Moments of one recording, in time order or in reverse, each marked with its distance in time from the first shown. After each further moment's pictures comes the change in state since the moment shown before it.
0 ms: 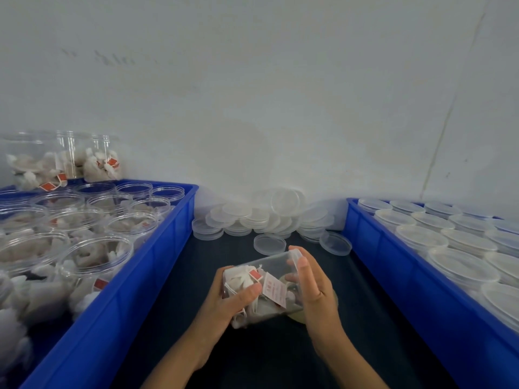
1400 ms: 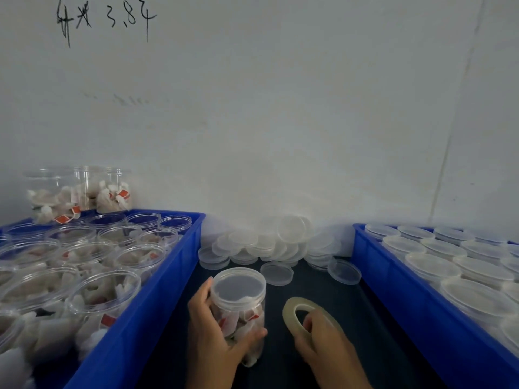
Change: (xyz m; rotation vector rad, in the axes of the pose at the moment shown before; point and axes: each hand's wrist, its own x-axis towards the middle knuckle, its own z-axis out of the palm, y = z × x) left_hand 0.004 -0.017 0.002 0.441 0.454 0.498; right_hand 0.016 0.017 -0.022 -1.058 -0.246 0.079
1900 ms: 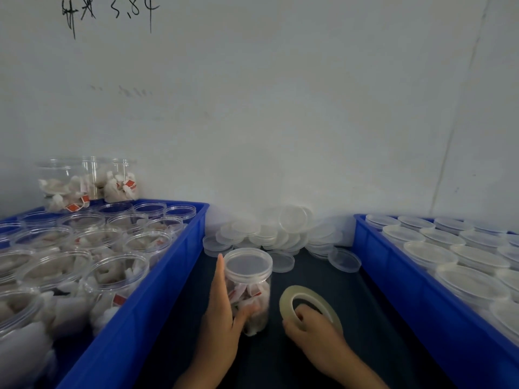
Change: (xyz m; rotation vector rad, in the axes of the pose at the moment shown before) left_hand 0.004 0.004 -0.003 0.054 -0.154 -0.007; right_hand -0.005 0.006 0.012 0.327 -0.152 -0.017
